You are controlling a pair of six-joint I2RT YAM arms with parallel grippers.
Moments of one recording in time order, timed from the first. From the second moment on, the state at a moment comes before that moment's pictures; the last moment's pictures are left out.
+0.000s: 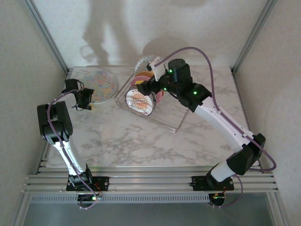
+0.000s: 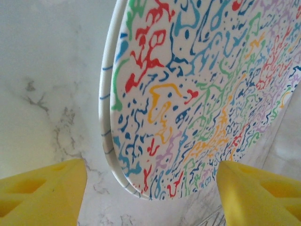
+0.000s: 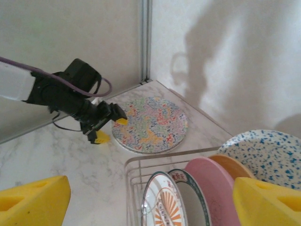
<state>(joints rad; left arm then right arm) 0.25 1.96 1.28 -0.29 0.35 -1.21 0.71 1.52 1.63 -0.39 -0.19 -0.12</state>
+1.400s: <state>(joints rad) -0.34 1.34 1.13 -0.01 0.20 -0.94 0.14 2.08 1.78 -0.26 -0.79 -0.10</state>
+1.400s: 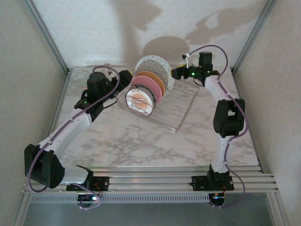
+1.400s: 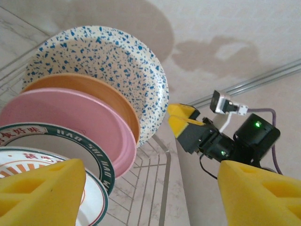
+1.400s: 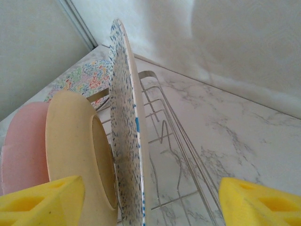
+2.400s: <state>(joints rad) -0.37 1.35 1.13 -0.01 0.20 -0.93 0.20 2.20 1.88 -0.29 -0.79 -0.07</state>
